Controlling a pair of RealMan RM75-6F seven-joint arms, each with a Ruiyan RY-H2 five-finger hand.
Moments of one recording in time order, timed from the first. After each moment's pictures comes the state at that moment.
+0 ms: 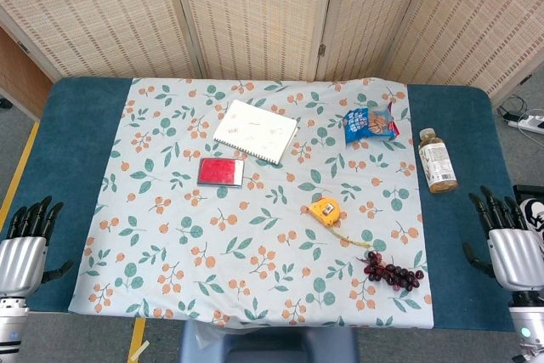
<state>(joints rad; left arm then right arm) -0.12 -1.15 -0.07 -1.64 1.43 1.46 0.23 0.07 -1.09 0.06 -1.65 -1.47 1.46 -0.07</state>
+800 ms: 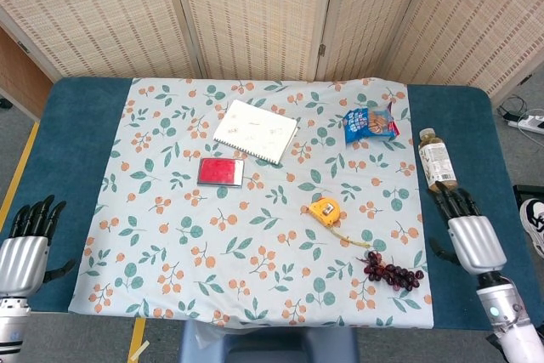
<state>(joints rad) -0.12 -1.15 -0.06 -1.64 1.46 1.48 0.20 0.20 -1.11 0.08 -1.68 -1.48 1.28 -0.07</state>
